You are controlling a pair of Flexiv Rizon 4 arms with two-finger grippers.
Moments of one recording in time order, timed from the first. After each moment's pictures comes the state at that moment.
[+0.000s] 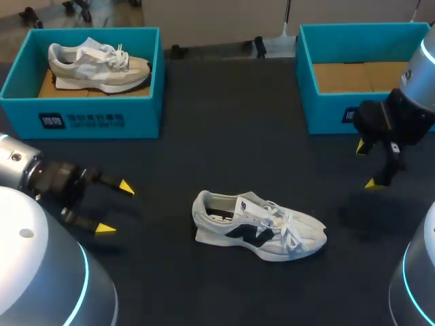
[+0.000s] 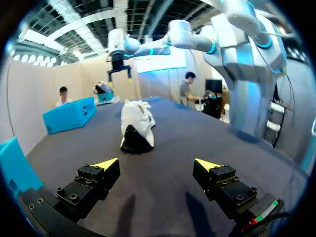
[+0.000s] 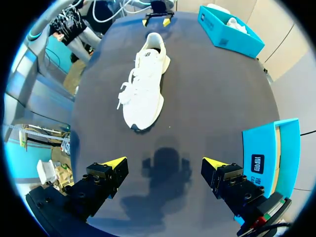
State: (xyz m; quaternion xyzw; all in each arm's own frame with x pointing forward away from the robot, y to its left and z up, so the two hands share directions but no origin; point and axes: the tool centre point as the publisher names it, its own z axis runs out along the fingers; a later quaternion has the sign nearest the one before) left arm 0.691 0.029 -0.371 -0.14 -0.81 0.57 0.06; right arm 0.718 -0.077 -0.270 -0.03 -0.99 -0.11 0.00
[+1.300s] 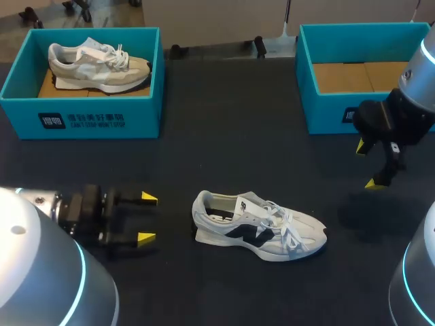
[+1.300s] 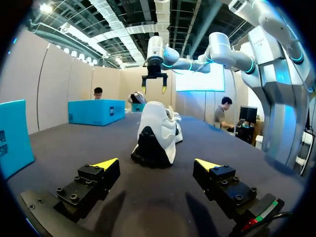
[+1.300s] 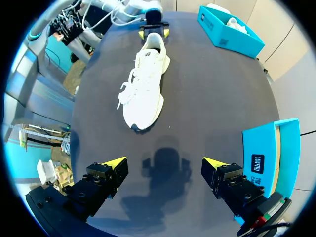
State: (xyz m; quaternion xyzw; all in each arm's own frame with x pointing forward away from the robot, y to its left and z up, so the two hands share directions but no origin) left arm 0.685 -0.036 -0.399 0.03 -0.76 0.65 0.01; right arm 0.718 -0.077 -0.270 -0.03 -0.99 -0.11 0.00
